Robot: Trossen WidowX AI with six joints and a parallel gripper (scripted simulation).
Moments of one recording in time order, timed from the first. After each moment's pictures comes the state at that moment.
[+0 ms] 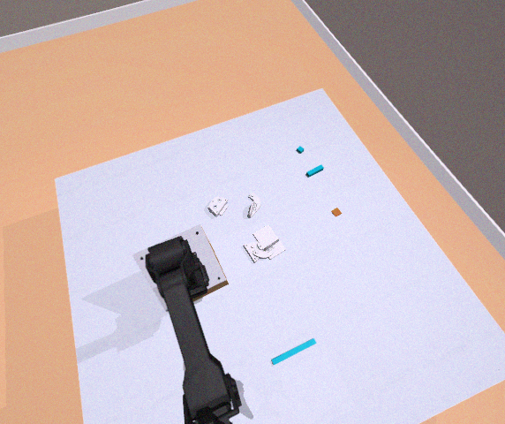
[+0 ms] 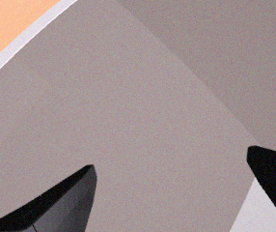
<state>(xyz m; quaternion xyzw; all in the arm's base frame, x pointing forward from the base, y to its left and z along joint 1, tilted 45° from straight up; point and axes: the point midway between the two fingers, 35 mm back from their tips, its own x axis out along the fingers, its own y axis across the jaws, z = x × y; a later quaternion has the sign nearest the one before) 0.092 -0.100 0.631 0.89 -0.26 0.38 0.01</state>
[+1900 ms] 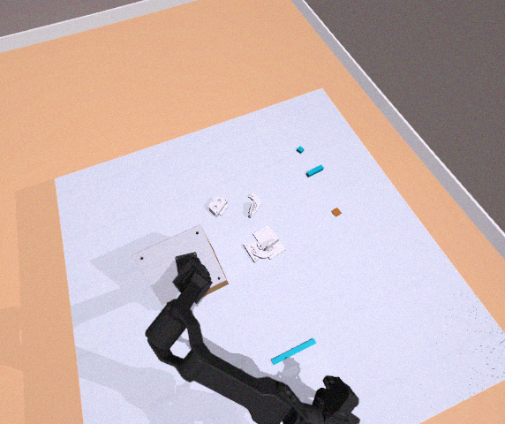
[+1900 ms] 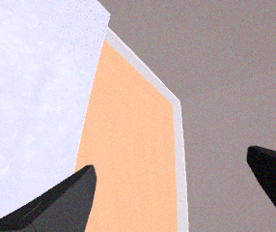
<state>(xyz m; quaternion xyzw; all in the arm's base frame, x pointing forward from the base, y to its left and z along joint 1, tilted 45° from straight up) 0.274 -0.244 0.475 0.77 -0.18 0.23 -0.57</state>
